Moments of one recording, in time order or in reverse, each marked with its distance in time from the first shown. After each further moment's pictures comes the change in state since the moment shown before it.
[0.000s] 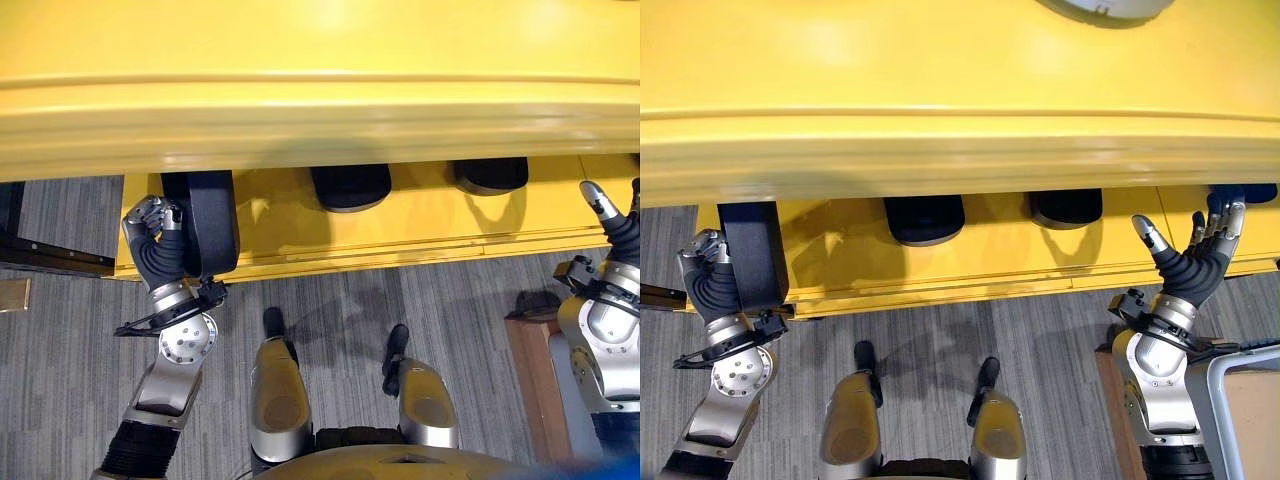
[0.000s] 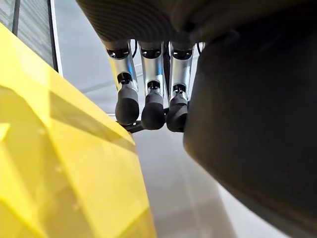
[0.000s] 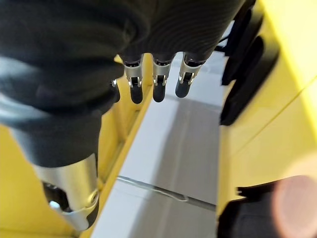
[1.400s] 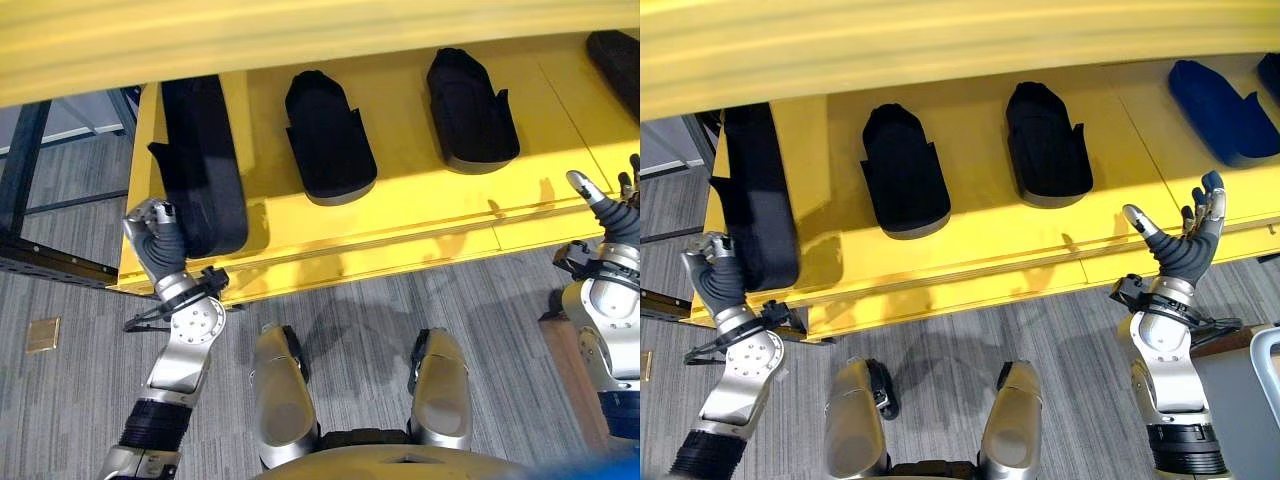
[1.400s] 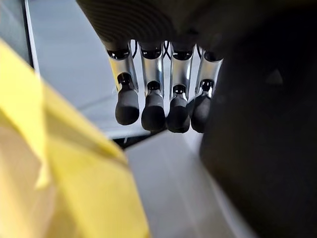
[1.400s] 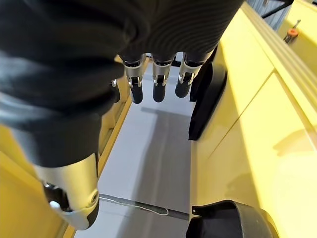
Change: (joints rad) left arm -0.128 -0.032 0.043 0.117 0.045 0.078 0.155; right arm -0.101 -0.056 -0.013 0.041 0.015 0.177 0.043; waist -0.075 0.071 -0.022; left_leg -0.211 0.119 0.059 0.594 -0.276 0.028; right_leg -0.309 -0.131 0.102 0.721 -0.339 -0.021
